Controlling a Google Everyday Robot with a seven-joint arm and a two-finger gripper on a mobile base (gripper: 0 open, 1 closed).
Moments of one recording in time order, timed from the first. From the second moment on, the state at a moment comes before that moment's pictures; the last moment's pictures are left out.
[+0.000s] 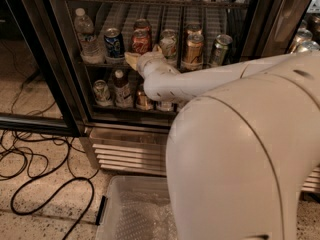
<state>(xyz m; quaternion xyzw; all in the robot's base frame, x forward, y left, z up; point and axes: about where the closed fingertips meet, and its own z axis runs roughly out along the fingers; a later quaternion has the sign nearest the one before) 0.835 0.043 0.832 -0.15 0.73 0.07 0.67</state>
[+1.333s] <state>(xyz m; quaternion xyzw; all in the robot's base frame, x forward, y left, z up) 0.876 0.036 0.836 -0.14 0.72 0.06 0.67</state>
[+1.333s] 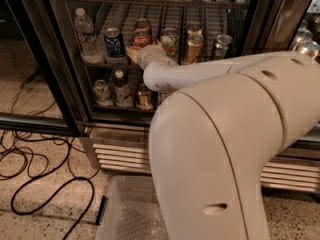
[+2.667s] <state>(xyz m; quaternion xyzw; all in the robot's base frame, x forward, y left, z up) 0.886 0.029 0.838 -0.13 0.72 0.06 0.67</state>
